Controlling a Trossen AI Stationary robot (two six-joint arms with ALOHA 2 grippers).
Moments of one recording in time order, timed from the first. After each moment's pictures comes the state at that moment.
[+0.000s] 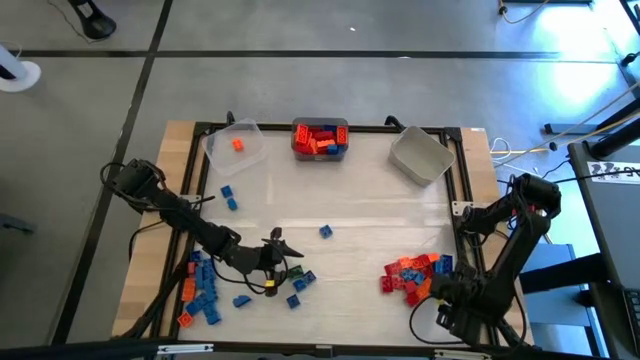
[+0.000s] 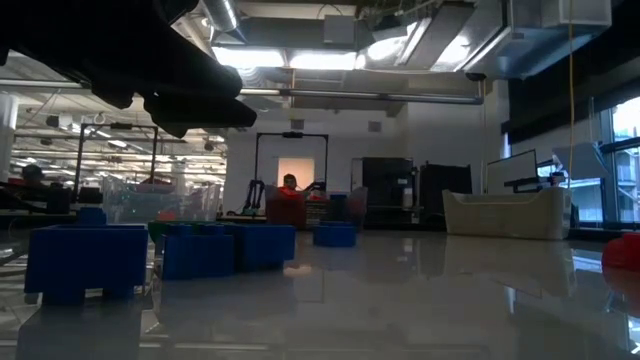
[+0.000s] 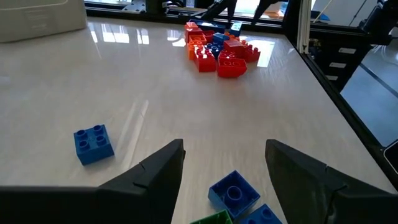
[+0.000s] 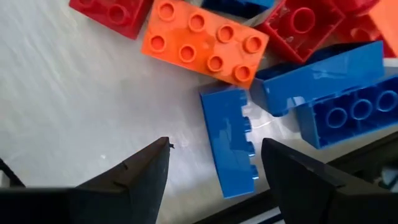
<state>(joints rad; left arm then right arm) -0.55 1.60 0.57 0.64 -0.51 -0.31 1.17 1.59 0.97 -0.97 0.04 1.61</state>
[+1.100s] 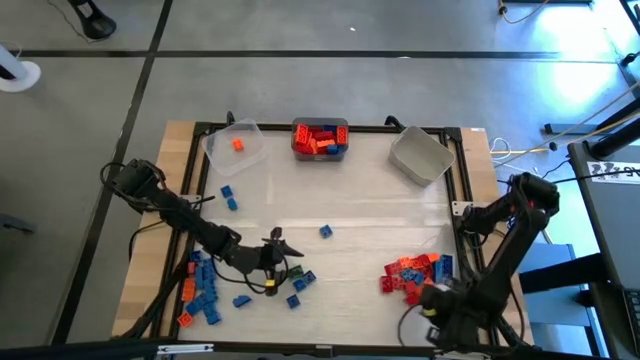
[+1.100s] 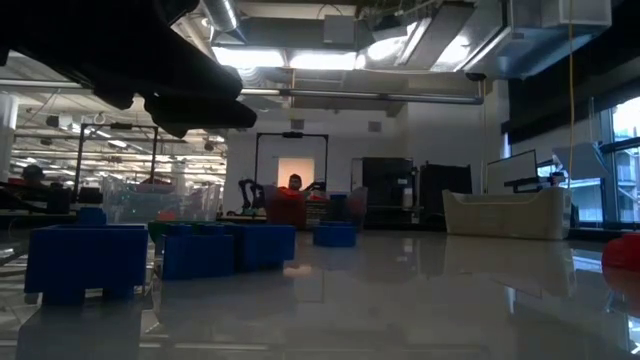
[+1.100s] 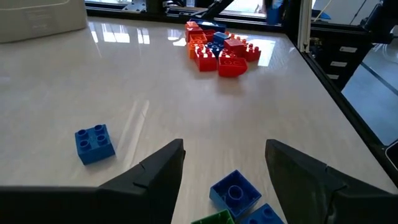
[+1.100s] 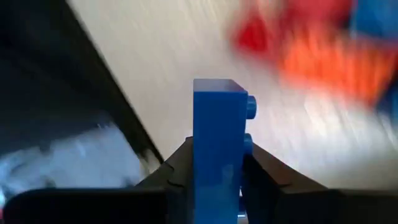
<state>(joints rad) -0.55 1.60 0.57 0.63 -0.51 -0.31 1.07 1.59 1.11 -0.84 0.03 1.57</state>
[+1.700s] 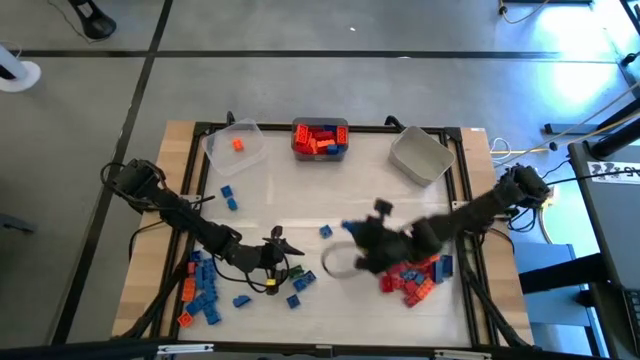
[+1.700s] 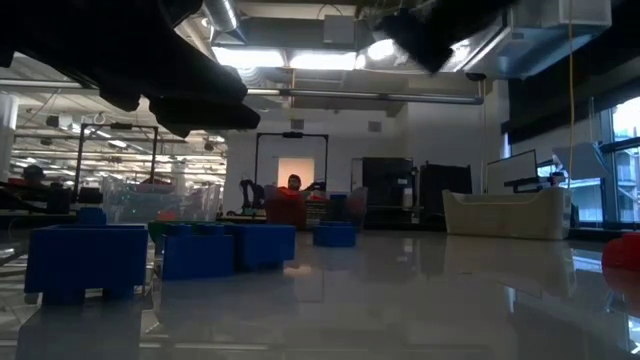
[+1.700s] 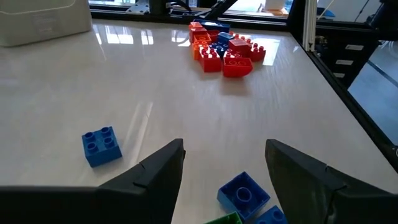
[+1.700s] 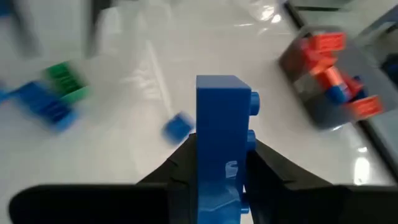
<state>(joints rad) -0.54 1.60 0.57 0.63 -0.51 -0.29 0.47 1.59 1.28 -0.71 0.72 0.47</state>
